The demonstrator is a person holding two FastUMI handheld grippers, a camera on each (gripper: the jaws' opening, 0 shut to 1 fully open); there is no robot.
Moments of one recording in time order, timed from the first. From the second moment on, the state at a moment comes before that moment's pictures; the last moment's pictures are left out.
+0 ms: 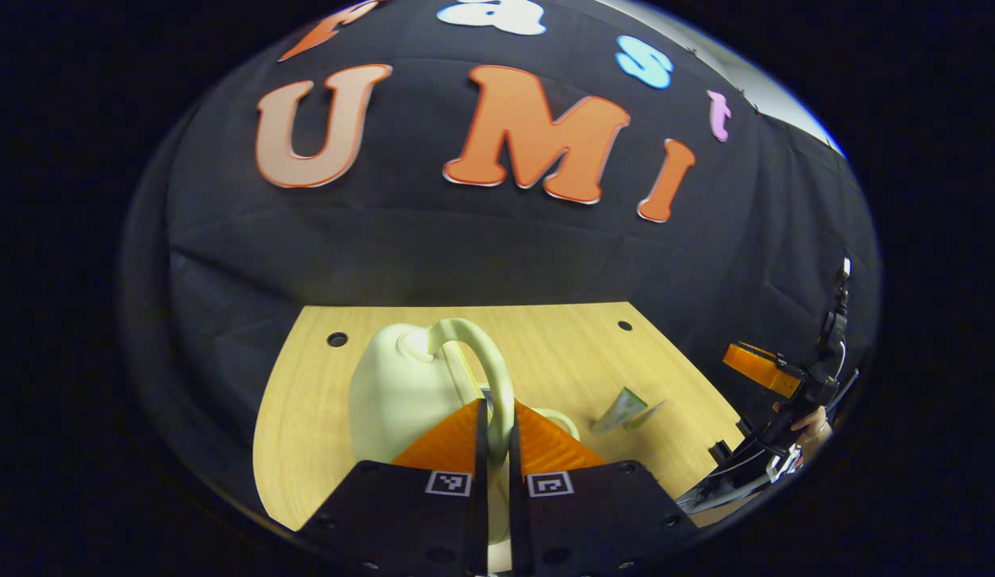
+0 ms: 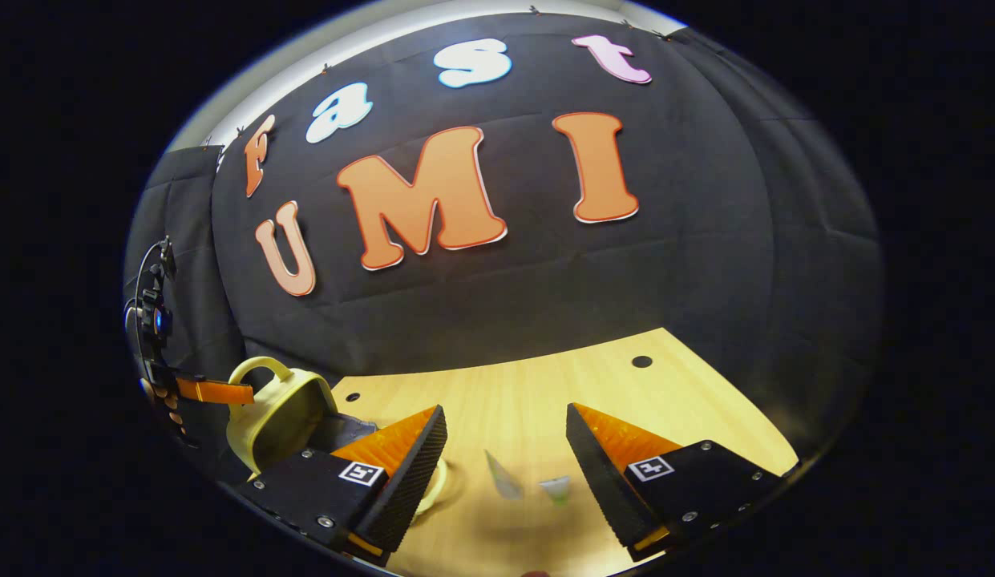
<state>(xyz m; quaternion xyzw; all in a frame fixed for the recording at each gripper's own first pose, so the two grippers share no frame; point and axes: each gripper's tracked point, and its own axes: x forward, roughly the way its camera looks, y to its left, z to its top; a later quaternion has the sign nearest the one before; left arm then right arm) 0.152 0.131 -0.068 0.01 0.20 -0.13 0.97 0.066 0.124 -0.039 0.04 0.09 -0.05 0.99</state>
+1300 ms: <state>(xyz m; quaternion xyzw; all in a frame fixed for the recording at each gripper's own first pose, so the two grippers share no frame) 0.184 0.472 -0.264 -0.17 0.31 0.02 0.94 0.058 0.237 -0.049 0.00 0.10 -0.07 0.99</state>
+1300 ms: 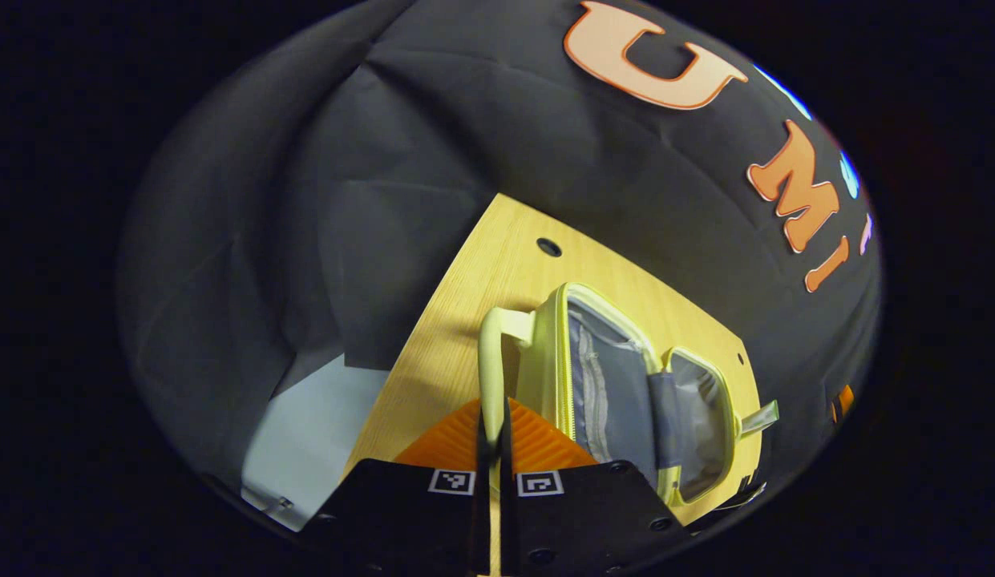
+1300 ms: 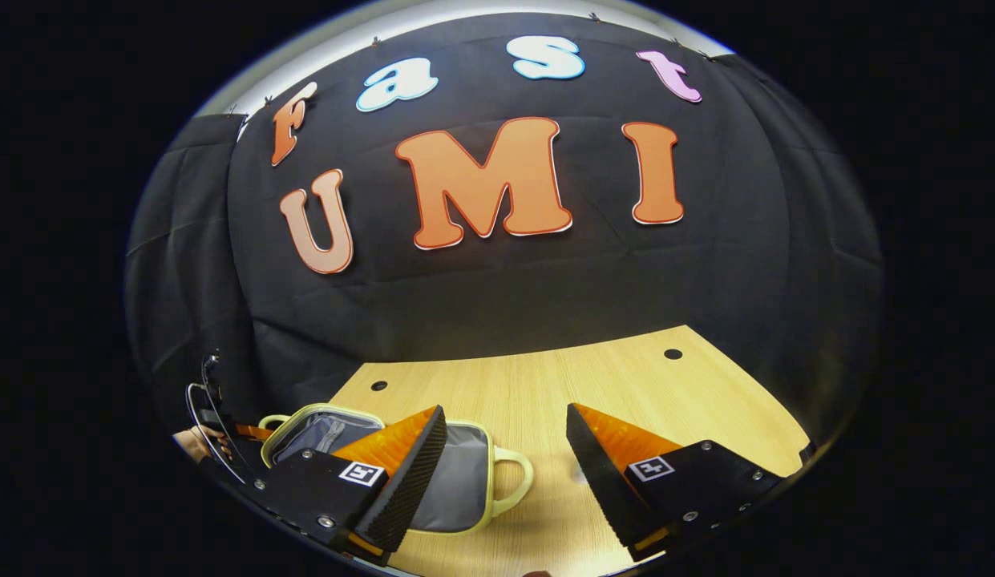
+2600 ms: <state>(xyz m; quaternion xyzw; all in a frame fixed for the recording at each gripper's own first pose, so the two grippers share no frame) 0.170 0.238 -0.134 -0.18 0.14 0.07 0.97 0.038 0.104 -0.065 0.00 0.12 -0.07 0.99</state>
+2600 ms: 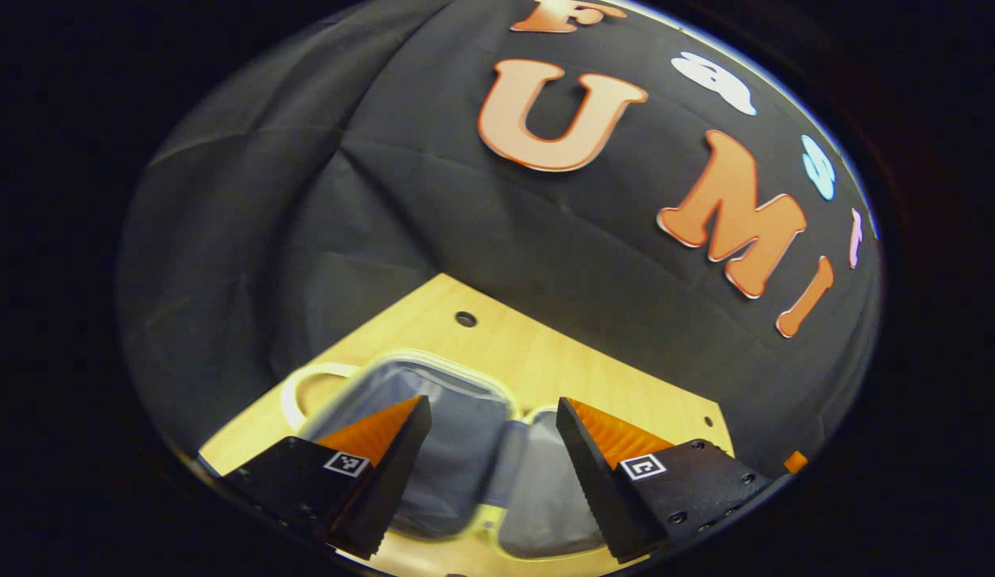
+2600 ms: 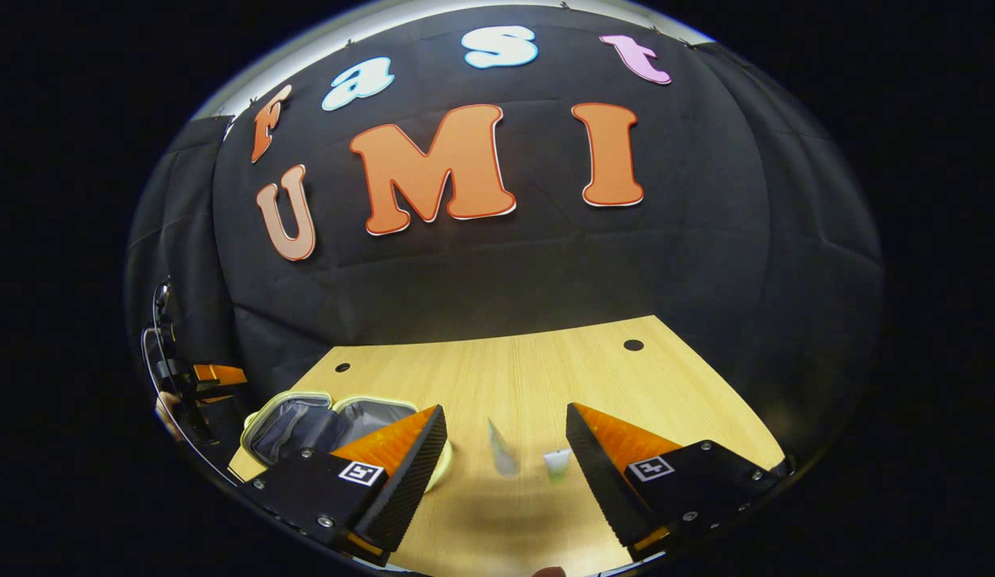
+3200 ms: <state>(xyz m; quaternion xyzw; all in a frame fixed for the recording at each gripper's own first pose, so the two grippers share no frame) 0.200 -0.107 -0.165 -0.02 0.14 -0.07 0.99 0.003 -0.041 -0.065 0.01 0.14 -0.09 0.99</state>
